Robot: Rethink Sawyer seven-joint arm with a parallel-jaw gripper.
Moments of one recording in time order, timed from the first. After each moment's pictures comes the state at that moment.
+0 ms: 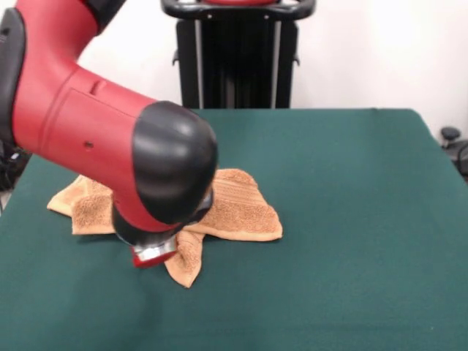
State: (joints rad) arm -0.16 0.14 -0.50 0.53 0.10 1.32 2.60
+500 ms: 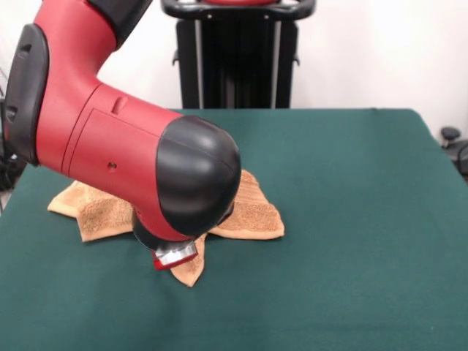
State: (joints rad) arm -0.15 0.19 -0.51 0.44 0.11 1.43 2.60
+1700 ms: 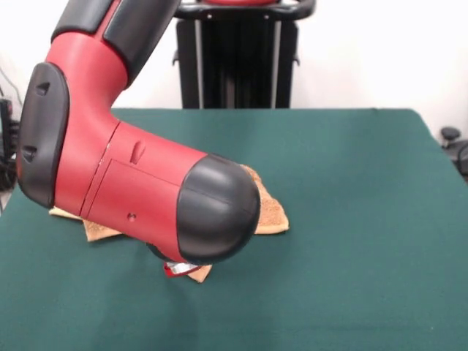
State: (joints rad) arm -0.20 0.36 -0.62 0.12 0.16 1.71 2.65
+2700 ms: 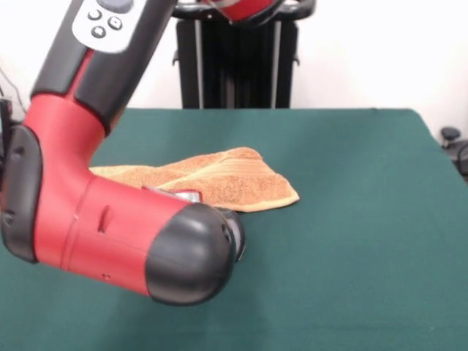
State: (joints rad) arm -0.37 0.56 -1.11 -0.08 0.64 1.94 2.94
